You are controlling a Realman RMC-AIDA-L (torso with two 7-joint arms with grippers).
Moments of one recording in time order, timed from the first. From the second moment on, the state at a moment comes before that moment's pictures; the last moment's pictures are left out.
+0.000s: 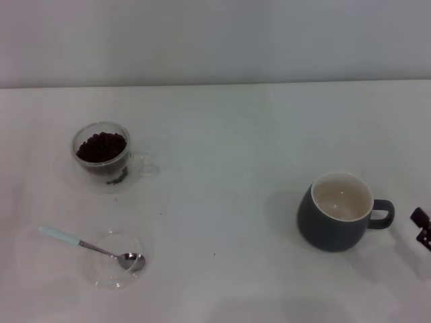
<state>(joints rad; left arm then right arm) -0.33 -2.08 0.51 -0.03 0.64 1.33 -0.15 0.10 2.01 -1.84 0.04 -0.03 -1.61 0.35</state>
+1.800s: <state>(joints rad) -0.33 -2.08 0.51 -0.02 0.64 1.34 -0.15 0.13 2.01 -1.89 -0.15 -0.05 -1.25 0.32</state>
